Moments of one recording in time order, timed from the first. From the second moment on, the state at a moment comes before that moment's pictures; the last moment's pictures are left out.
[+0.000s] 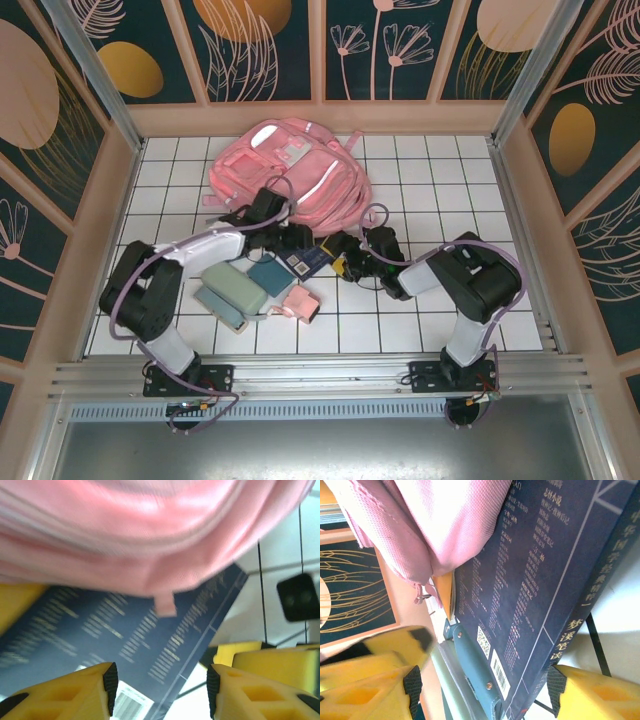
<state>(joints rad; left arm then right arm) -0.54 1.66 1.02 -0.29 0.28 -0.61 0.62 1.78 0.53 0.80 -0.42 1.44</state>
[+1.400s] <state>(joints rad) -0.52 1.88 0.90 0.14 0.37 -0.79 0.58 1.95 0.63 0.87 -0.56 1.38</state>
